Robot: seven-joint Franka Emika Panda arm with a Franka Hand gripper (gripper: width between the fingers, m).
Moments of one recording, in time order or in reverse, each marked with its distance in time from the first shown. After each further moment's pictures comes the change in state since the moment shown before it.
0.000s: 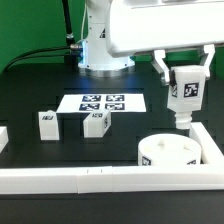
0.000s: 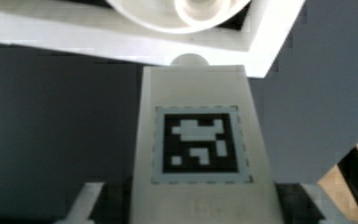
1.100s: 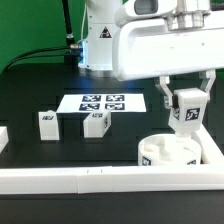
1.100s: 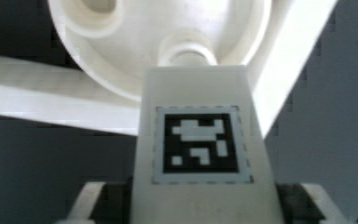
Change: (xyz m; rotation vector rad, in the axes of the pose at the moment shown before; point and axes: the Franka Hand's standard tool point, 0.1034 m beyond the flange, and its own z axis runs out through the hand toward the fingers) arm -0.012 -0.008 0.029 0.014 -0.135 -0.030
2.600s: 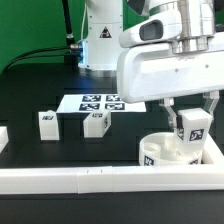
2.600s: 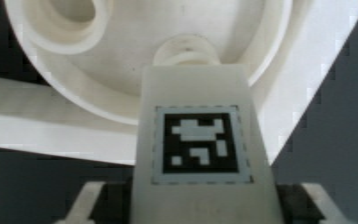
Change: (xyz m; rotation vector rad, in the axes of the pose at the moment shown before) arm 0.000 -0.007 0.028 0.006 0.025 -0.004
